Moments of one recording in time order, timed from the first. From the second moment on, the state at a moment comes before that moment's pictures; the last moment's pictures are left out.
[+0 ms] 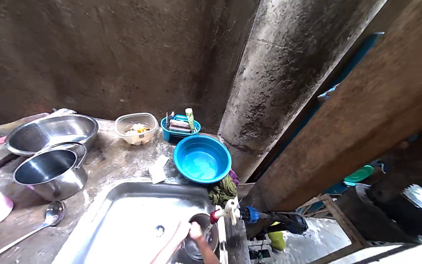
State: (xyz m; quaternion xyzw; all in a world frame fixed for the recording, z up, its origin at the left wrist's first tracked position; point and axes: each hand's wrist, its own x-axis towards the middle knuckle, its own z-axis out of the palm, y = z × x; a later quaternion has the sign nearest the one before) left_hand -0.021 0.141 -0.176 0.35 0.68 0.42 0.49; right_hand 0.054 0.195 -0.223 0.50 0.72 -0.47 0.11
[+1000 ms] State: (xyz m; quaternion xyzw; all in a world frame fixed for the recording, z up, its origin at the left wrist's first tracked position) left_hand -0.036 0.149 -0.215 0.25 0.70 0.55 0.38; right_hand 0.116 0.186 -0.157 0.28 0.91 -0.19 0.22
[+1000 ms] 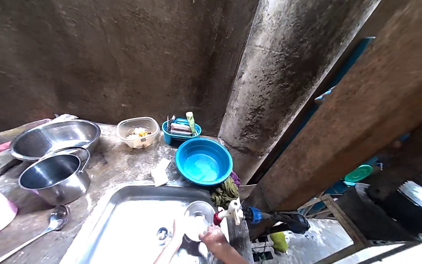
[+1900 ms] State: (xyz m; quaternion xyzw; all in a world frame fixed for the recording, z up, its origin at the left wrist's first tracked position) left_hand -0.034 0.131 -0.198 0.18 0.56 0.59 0.54; right_hand 0.126 0.139 -0.173 0.46 0.16 -0.75 -0.45
